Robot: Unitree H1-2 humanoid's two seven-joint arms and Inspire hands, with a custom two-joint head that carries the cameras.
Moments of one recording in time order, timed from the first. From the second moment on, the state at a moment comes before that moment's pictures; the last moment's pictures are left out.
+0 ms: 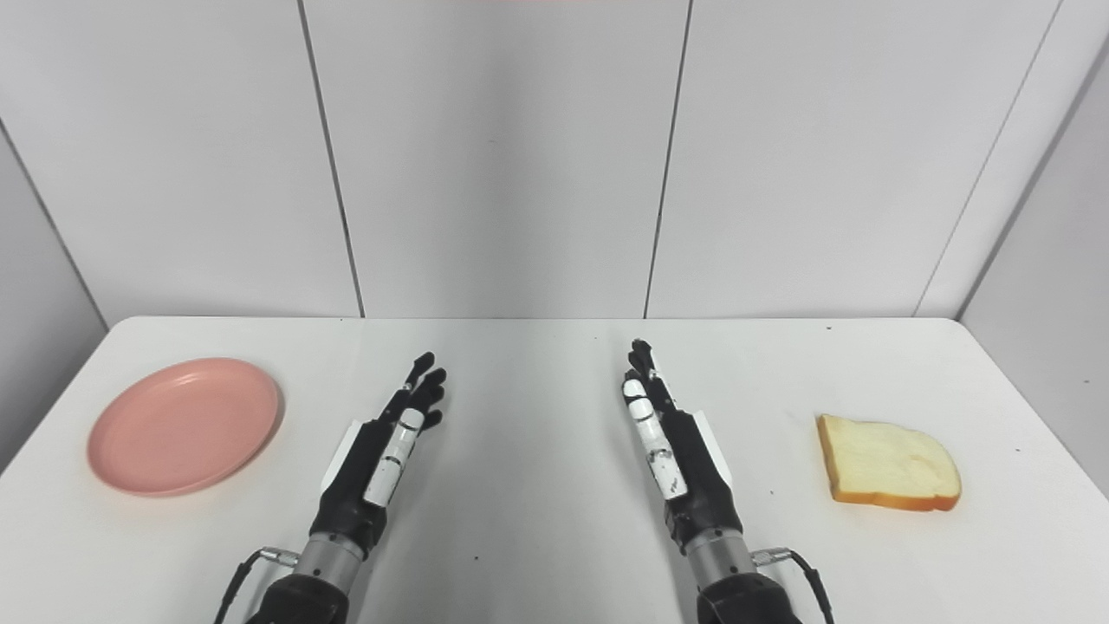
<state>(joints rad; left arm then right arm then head) -0.29 -0.06 -0.16 0.15 0.16 0.01 -0.04 -0.21 -0.10 0.01 -0.14 0.03 0.14 0.10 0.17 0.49</state>
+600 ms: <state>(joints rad) -0.35 -0.12 -0.16 0.34 0.06 -0.11 -0.06 -0.21 -0.12 -0.04 -0.13 0.10 0.15 0.12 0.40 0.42</state>
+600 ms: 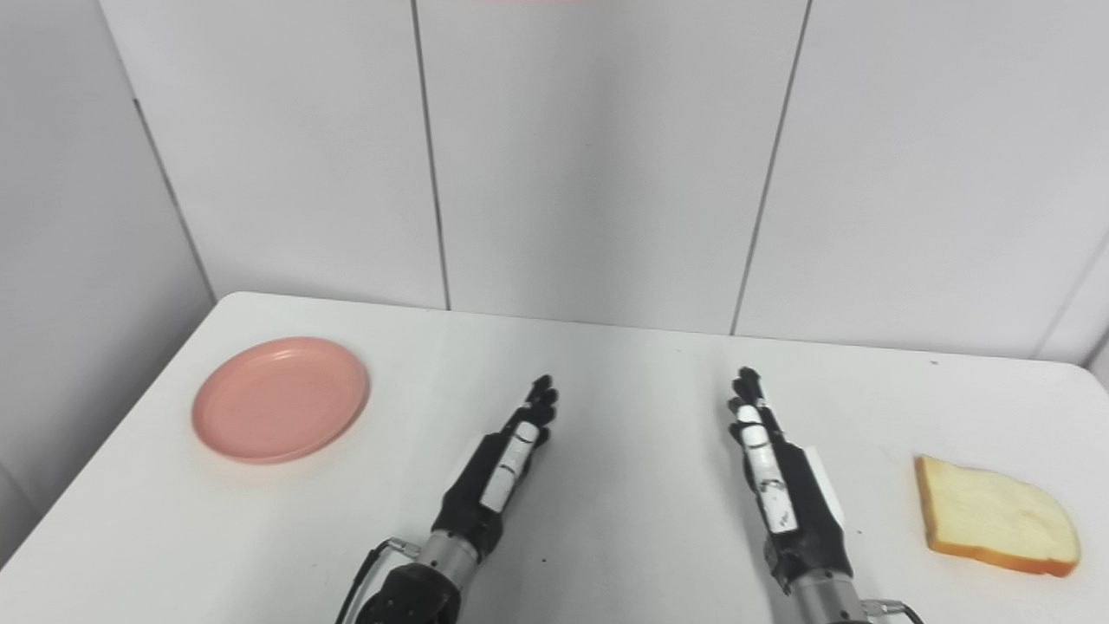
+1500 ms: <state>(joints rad) -0.34 -0.13 -0.15 0.29 0.09 -0.10 -0.05 -0.21 -0.11 -0.03 -0.22 0.10 0.23 0.10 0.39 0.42</state>
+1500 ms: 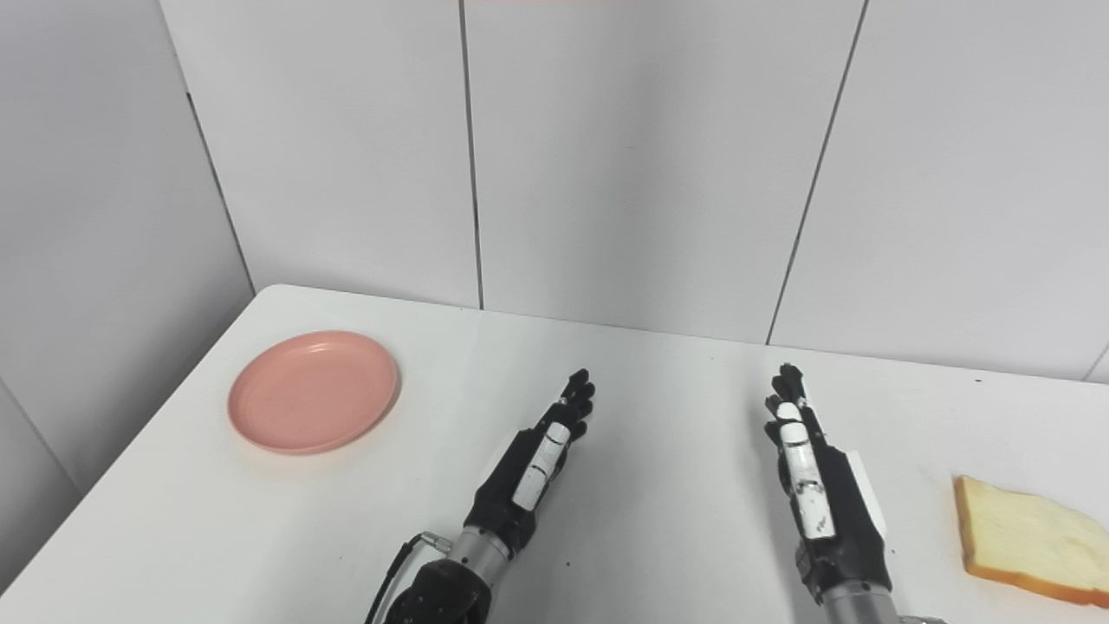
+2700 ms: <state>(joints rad) -0.40 0.04 0.03 -0.32 0.10 0.13 0.00 -0.21 -0.12 -0.04 -0.22 0.12 0.23 0.11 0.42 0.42</state>
